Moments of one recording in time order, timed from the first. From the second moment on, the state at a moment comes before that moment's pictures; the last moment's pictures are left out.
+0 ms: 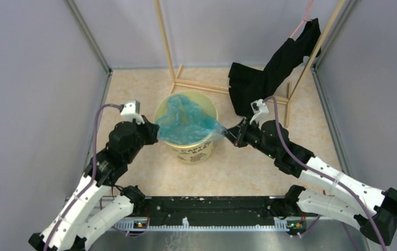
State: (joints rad) left arm -0.56 0.70 0.92 -0.60 -0.26 -0.48; right arm 0.86 0.88 0.72 -0.07 0.07 0.73
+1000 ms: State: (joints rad) left arm -0.56 0.46 0.82 -0.51 -0.29 -0.66; right arm 0.86 0.91 0.71 -0.04 0.10 0.70
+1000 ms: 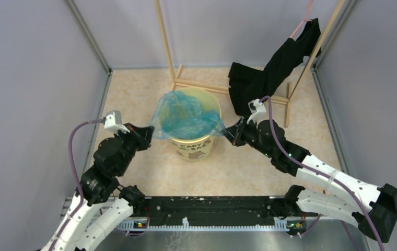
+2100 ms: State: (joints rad) left arm -0.56 0.60 0.58 -0.40 -0.29 -0.69; right arm 0.72 1.13 0.80 -0.20 0.05 0.45
